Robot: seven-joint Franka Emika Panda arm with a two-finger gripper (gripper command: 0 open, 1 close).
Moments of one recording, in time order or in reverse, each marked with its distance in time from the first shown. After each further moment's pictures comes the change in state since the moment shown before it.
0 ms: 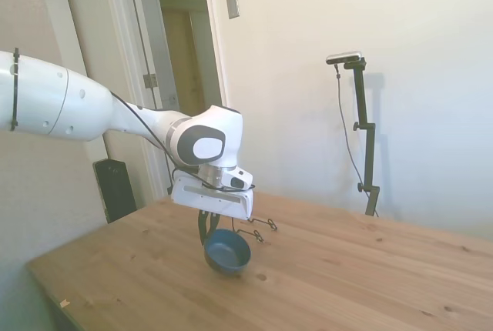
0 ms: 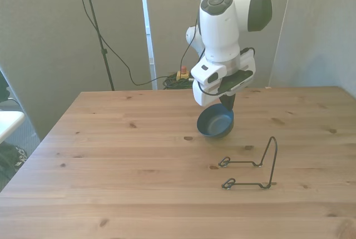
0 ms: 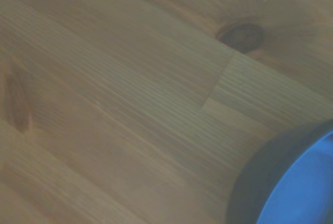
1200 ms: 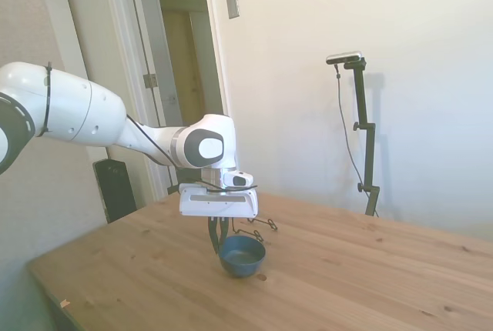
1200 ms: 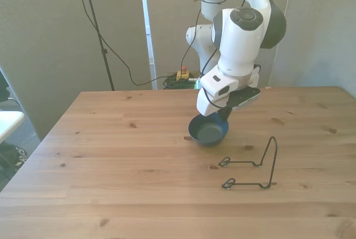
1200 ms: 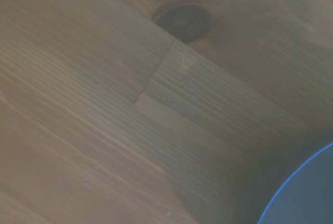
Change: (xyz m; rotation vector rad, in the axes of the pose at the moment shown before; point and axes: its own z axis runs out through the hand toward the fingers) arm 0.024 -0.019 0.022 -0.221 0.023 -0.029
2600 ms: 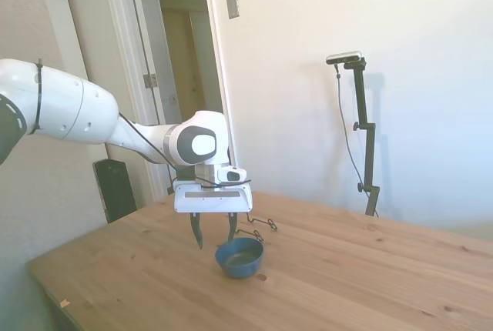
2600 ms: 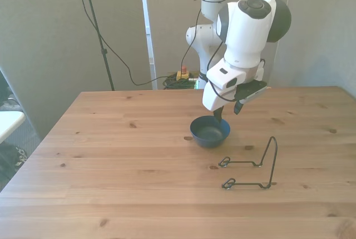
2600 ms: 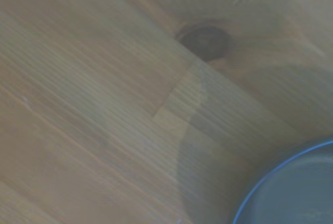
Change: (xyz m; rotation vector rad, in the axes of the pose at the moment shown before) arm -0.010 -0.009 -0.028 0.012 0.066 -0.029
